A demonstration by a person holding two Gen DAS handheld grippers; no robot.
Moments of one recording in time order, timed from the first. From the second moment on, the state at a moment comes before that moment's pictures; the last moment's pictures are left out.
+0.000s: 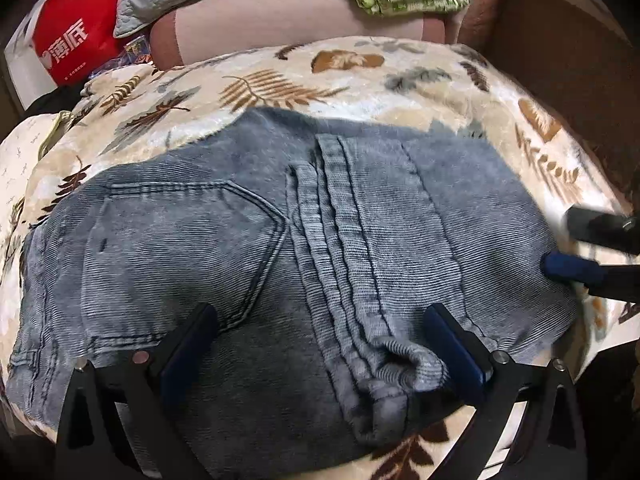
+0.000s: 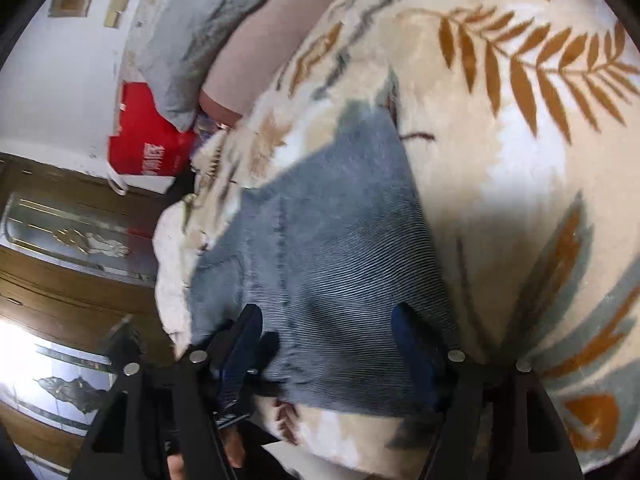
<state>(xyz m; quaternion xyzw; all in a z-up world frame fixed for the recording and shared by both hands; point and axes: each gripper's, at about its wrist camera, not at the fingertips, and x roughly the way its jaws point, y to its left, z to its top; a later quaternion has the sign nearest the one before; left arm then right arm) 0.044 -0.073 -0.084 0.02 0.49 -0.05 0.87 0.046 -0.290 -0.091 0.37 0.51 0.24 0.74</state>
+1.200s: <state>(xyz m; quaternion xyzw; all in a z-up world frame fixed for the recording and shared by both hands) 0.018 -0.063 -0.045 -0.03 0.45 -0.03 0.89 0.033 -0.307 -0.077 0.38 0.48 0.22 0.76</state>
